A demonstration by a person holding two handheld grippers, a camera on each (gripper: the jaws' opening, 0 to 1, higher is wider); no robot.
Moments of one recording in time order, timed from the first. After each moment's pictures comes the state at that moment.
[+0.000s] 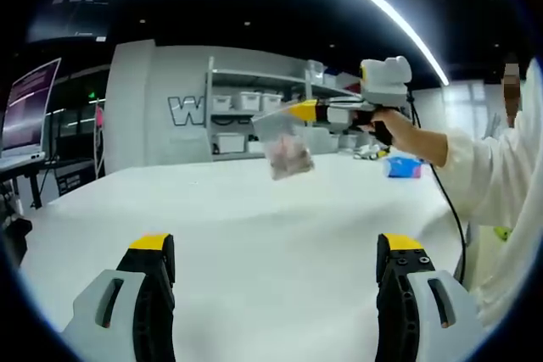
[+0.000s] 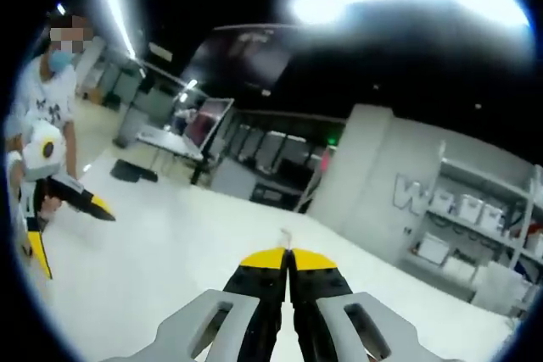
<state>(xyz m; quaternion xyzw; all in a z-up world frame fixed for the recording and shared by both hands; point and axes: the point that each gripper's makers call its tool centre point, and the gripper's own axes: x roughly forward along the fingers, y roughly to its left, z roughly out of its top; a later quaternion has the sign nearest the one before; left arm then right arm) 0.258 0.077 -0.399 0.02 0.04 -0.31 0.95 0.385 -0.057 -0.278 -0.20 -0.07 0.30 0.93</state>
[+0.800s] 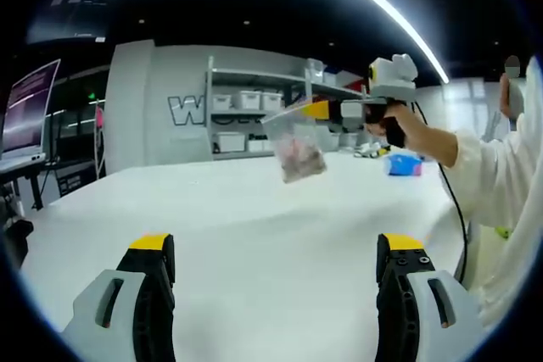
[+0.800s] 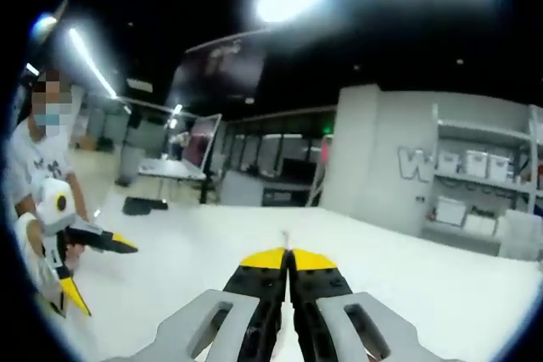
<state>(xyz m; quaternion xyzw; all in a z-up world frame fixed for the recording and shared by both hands) 0.258 0.078 -0.401 0.02 0.04 -0.31 0.95 0.367 -0.065 -0.286 -0.09 -0.03 0.32 0.94</state>
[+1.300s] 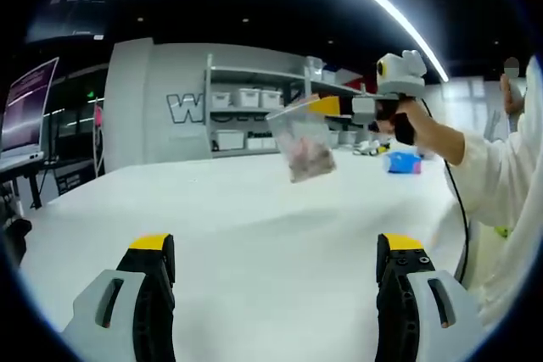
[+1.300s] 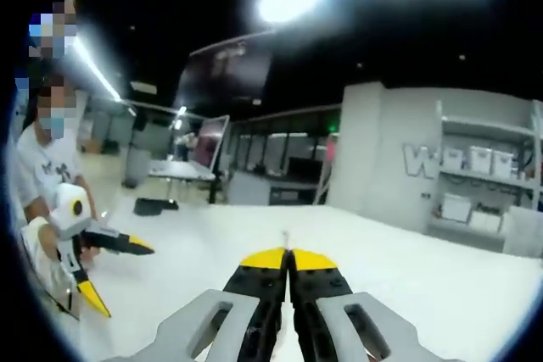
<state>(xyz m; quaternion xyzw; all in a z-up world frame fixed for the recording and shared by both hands) 0.258 0.076 -0.405 0.02 0.05 -0.31 0.95 0.345 -0.064 -0.288 -0.09 -0.03 0.33 0.94</state>
